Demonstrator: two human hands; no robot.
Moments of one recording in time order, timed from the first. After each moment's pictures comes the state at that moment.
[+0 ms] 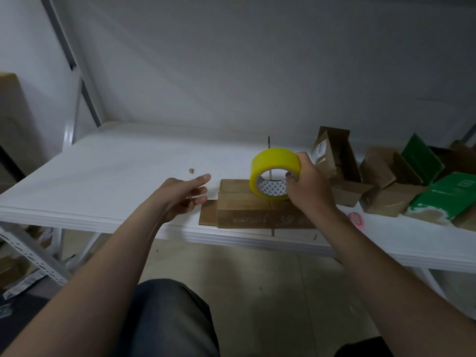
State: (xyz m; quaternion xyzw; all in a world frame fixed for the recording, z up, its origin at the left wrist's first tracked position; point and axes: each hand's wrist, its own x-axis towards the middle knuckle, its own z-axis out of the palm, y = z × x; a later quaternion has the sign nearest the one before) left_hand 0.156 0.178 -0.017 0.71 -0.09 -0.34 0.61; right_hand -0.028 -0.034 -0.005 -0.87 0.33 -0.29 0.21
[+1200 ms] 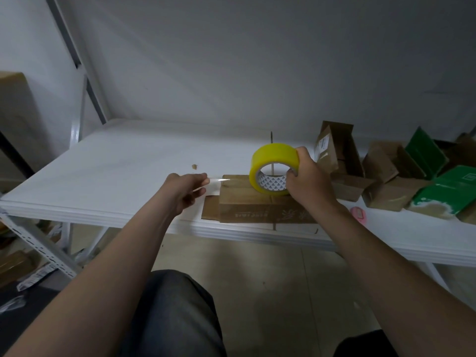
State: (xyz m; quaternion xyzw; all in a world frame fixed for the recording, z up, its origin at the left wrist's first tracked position) left_hand 0.155 0.166 -0.021 0.71 -0.03 -0.29 0.64; right_hand -0.029 -0.033 -0.004 -0.89 0.32 -0.27 0.20
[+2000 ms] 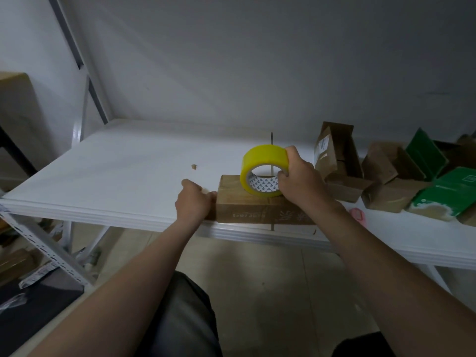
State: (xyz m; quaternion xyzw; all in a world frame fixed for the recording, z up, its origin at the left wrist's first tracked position) left_hand 0.121 0.148 -0.054 0.89 -0.11 -0.11 0.42; right_hand -0.030 -0.018 0.016 -0.91 0.29 -0.20 0.21
